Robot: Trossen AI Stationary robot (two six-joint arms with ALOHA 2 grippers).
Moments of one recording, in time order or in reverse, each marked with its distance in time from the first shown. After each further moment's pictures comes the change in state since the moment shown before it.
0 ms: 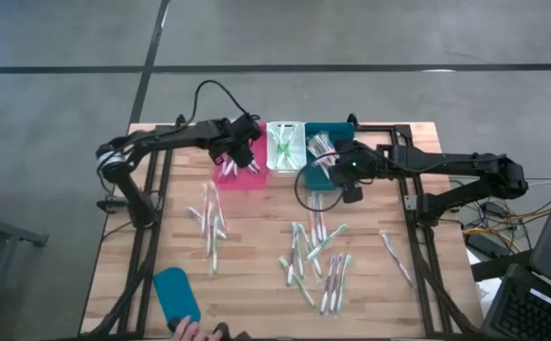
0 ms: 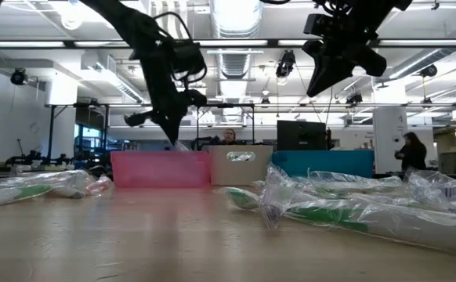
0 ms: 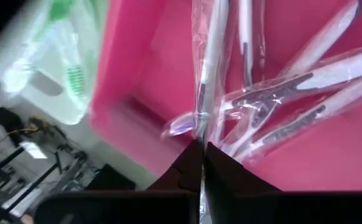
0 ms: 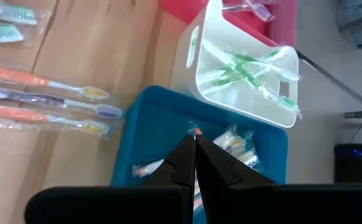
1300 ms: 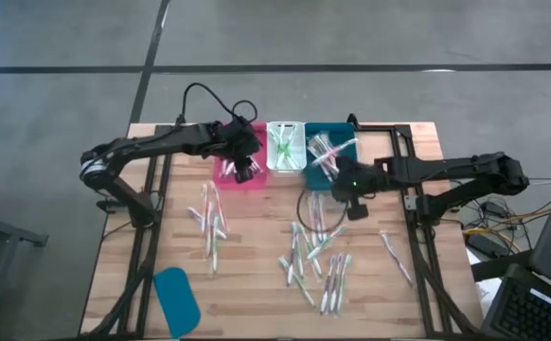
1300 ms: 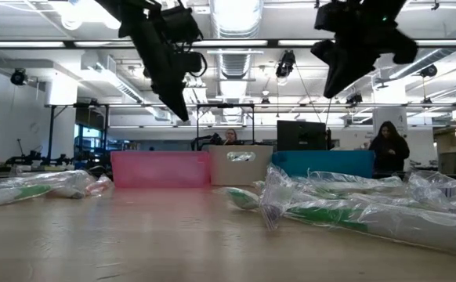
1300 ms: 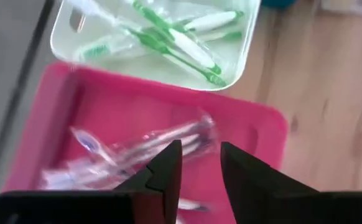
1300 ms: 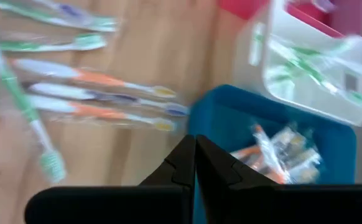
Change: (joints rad) left arm -0.102 -0.141 0.001 -0.039 0.280 -1.400; right arm 0.155 0.000 -0.003 -0.120 -0.026 0.207
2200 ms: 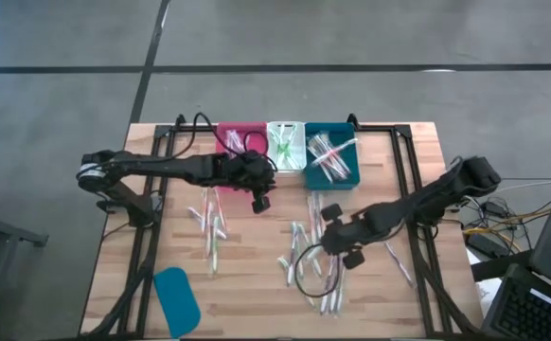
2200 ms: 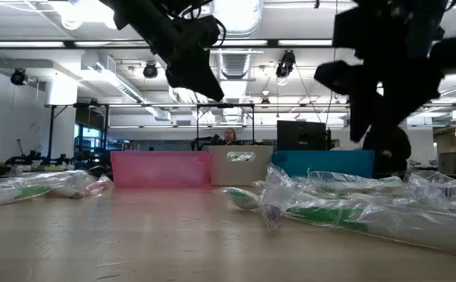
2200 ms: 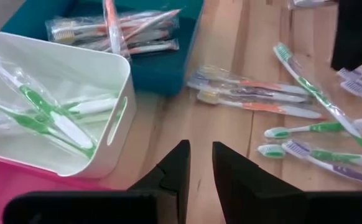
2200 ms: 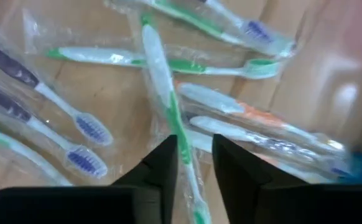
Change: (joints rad) left arm -0.287 -0.019 -0.109 0.356 0.001 -0.286; right arm 0.402 0.294 -0.044 0.147 -0.006 0.275
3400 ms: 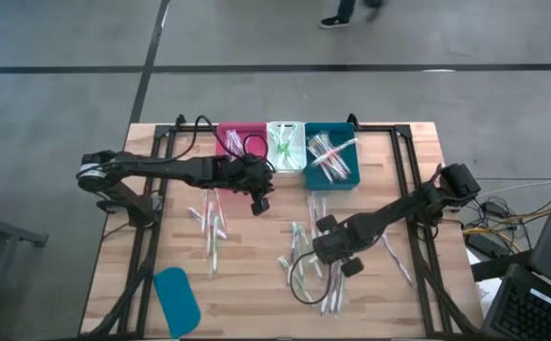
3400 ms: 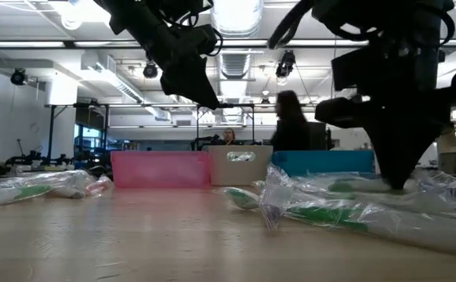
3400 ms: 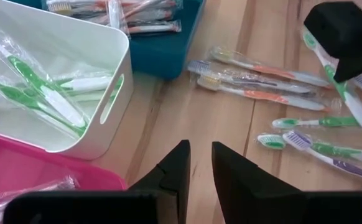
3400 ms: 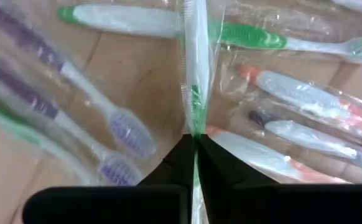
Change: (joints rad) left arm -0.006 0.000 -0.039 0.005 -0.001 -0.065; right arm 0.003 0.198 0.064 -0.045 -0.152 0.014
